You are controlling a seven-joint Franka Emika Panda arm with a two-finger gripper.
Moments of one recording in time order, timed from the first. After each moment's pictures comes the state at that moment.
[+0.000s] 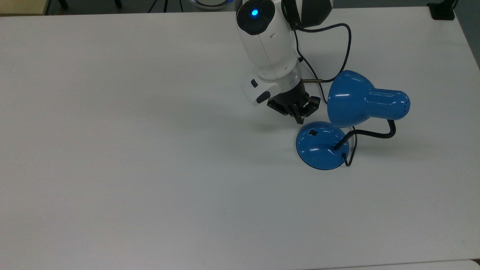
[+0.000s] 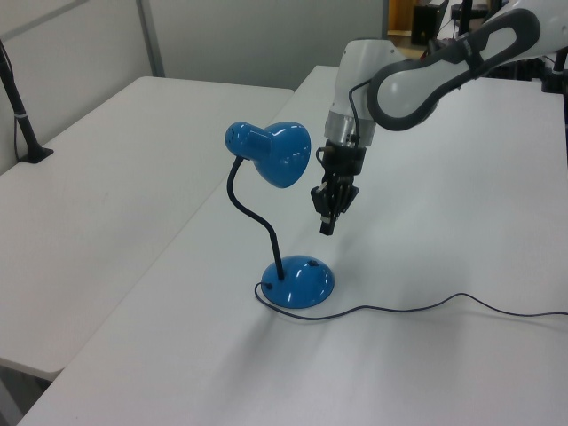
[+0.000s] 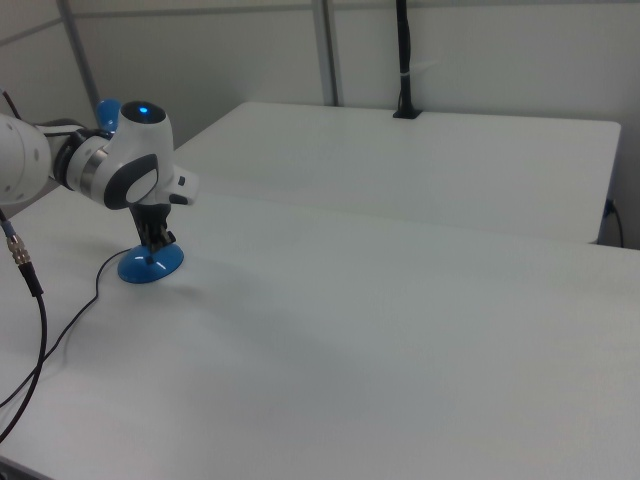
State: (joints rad) arm 0.20 0.41 0.12 -1.73 0.40 2.33 0.35
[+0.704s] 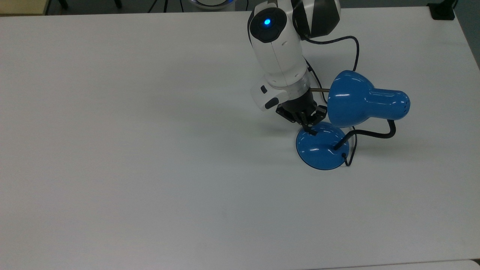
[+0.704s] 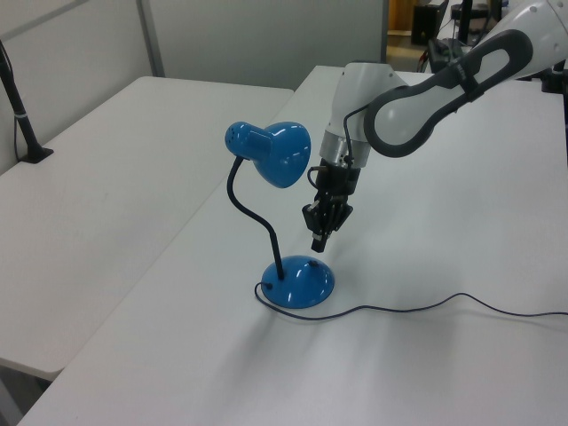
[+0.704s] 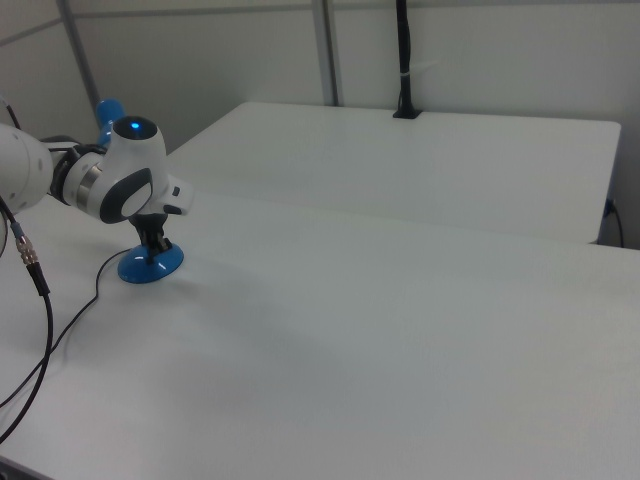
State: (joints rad) arm 0.24 0.46 0.12 -1.73 0.40 2.45 0.41
